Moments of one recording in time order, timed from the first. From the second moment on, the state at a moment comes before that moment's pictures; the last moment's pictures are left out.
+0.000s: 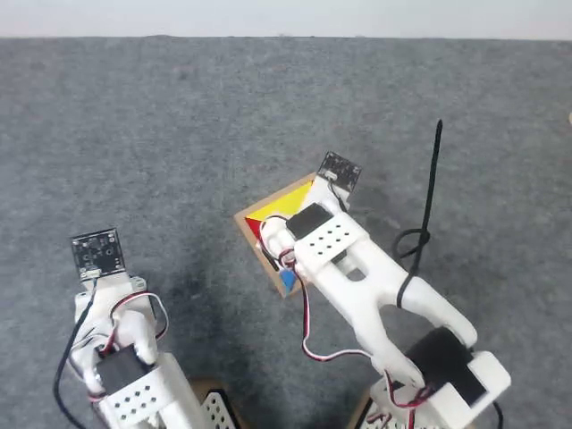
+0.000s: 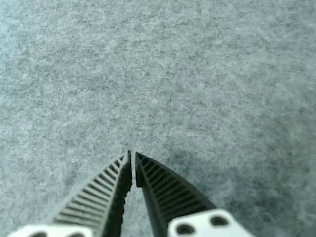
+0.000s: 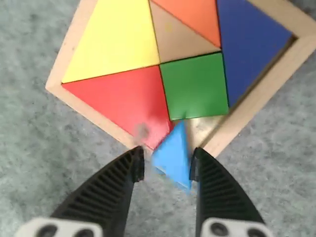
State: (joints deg) left arm -37.0 -102.8 96.9 64.8 -8.5; right arm -42.4 -4.8 29.0 60.0 -64.9
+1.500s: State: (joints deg) left arm -12.2 -72.0 64.9 72.1 -20.5; right arm 3.1 -40.0 69.8 37.0 6.8
